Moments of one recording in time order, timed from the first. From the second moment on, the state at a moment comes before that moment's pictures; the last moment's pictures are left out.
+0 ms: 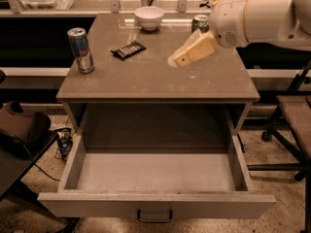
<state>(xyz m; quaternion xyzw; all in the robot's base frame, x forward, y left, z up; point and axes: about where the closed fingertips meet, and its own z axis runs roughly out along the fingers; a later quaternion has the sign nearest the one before) 0.598 -0.066 1.012 -0.53 0.63 0.11 0.56</state>
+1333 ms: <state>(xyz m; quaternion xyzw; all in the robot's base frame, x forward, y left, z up) 0.713 0.051 0.935 -0.50 0.61 0.21 0.57</state>
